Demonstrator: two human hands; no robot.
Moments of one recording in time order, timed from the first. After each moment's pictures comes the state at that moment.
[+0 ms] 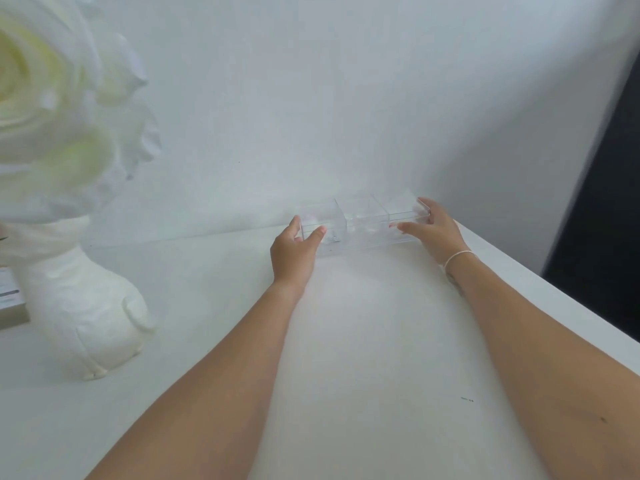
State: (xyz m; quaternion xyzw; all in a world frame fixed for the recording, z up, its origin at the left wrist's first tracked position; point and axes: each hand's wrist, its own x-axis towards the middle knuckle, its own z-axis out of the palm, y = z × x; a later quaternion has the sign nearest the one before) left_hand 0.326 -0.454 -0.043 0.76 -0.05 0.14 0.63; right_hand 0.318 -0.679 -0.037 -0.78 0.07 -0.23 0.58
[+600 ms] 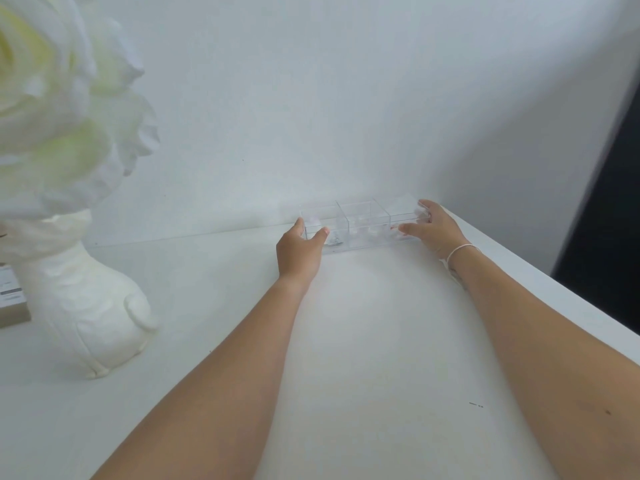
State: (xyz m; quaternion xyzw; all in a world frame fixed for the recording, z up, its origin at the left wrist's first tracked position) left_hand 0.339 -0.456 -0.046 0.79 -0.05 0.15 0.59; right_hand 0.333 -0.680 -0.036 -0.81 0.08 -0.18 0.56
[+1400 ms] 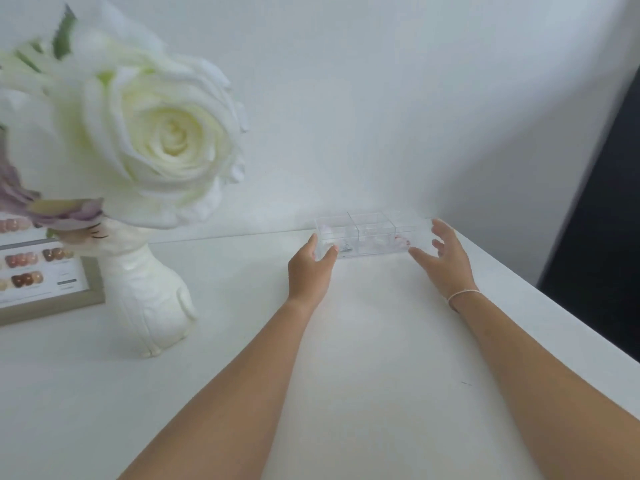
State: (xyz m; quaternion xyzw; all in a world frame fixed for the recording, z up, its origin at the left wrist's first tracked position) left_hand 0.285 -0.437 -0.038 0.79 -0.06 0.10 0.60; right_hand 0.264 -0.647 -0.041 -0.79 0.07 -0.29 0.54
